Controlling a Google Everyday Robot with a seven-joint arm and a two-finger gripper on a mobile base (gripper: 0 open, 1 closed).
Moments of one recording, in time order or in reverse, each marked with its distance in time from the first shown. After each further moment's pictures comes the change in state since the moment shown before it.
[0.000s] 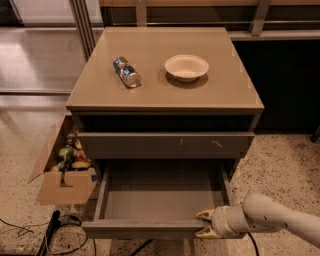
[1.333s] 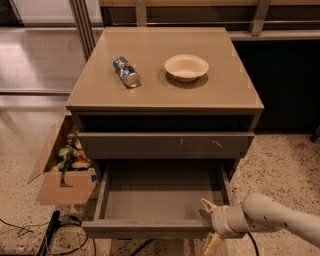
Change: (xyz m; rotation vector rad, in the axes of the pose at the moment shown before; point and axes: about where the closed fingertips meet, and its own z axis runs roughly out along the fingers) arm 0.000 0.000 0.000 0.000 0.000 0.000
